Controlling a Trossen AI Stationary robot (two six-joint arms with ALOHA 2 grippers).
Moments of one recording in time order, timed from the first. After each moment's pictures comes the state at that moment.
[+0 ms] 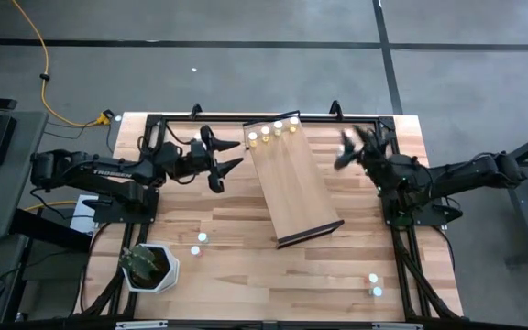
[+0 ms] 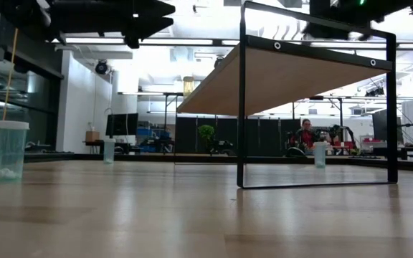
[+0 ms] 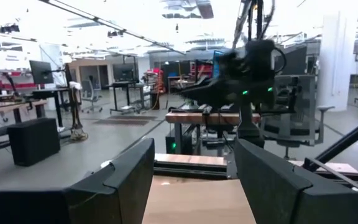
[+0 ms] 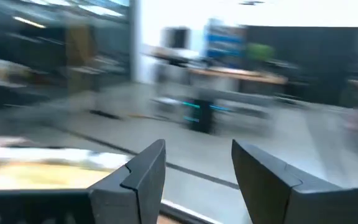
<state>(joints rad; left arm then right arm) 0.29 1.11 0.46 0.84 -0.06 0.06 0.05 0.79 0.46 0.46 1.17 -0.15</state>
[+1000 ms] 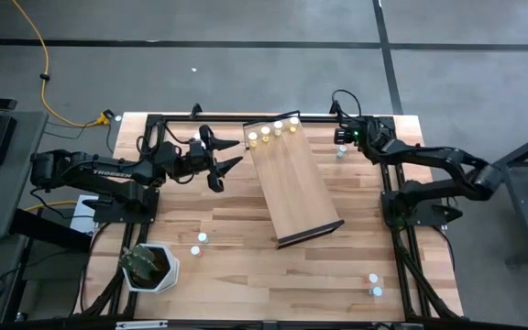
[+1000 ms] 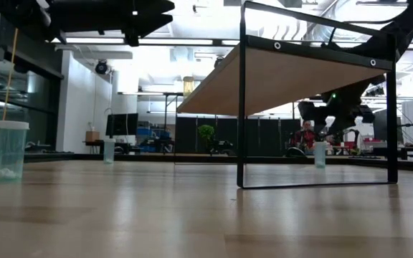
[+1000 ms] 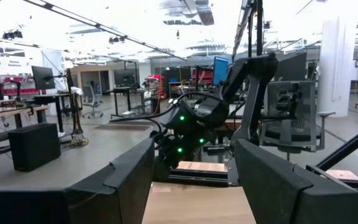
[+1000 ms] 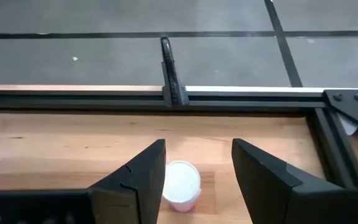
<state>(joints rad) 0.29 1.10 0.46 0.86 -0.06 0.06 -0.77 1.23 0.46 0.03 0.54 0.52</state>
